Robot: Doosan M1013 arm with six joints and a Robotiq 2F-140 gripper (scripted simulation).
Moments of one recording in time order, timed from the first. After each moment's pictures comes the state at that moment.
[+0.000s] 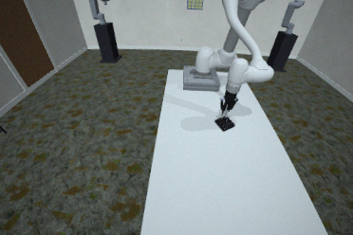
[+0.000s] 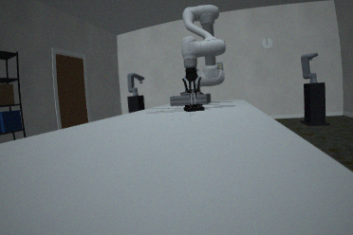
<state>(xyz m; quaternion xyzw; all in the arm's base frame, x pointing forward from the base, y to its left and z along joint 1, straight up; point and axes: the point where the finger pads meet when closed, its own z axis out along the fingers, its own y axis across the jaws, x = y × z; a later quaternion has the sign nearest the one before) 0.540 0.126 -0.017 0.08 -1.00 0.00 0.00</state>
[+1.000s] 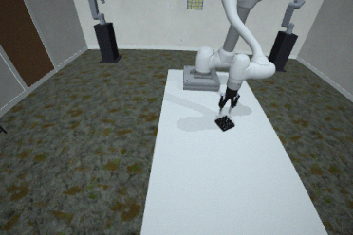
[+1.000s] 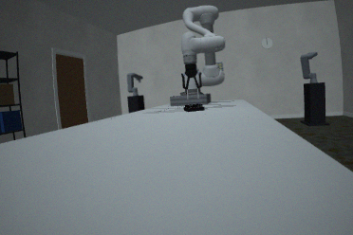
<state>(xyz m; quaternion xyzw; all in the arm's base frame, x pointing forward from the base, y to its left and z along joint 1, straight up) 0.540 0.126 0.008 0.08 -1.00 0.00 0.00</state>
